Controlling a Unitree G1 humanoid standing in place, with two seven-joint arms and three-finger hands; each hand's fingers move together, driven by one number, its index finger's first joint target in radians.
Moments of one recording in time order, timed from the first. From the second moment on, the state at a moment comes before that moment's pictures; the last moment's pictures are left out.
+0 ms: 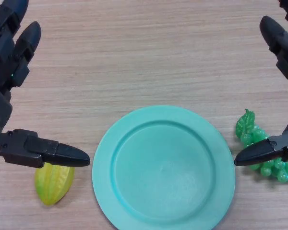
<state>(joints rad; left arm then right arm) -0.05 0.31 0.32 -0.85 -0.30 0.52 -0.23 -0.17 -0.33 -0.20 -0.93 0.38 0.76 0.10</state>
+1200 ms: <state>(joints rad) -0.05 0.31 0.27 -0.84 -0.29 0.52 -0.23 0.01 -0.27 -0.16 -0.21 -0.06 0.16 0.17</state>
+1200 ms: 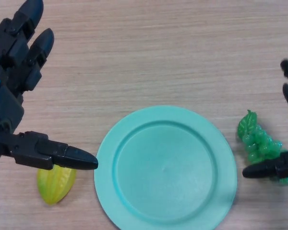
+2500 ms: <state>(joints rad) -0.01 0.29 0.29 -0.83 -0.25 0.46 -0.23 -0.09 -0.30 -0.14 -0.38 -0.04 0.28 0.16</state>
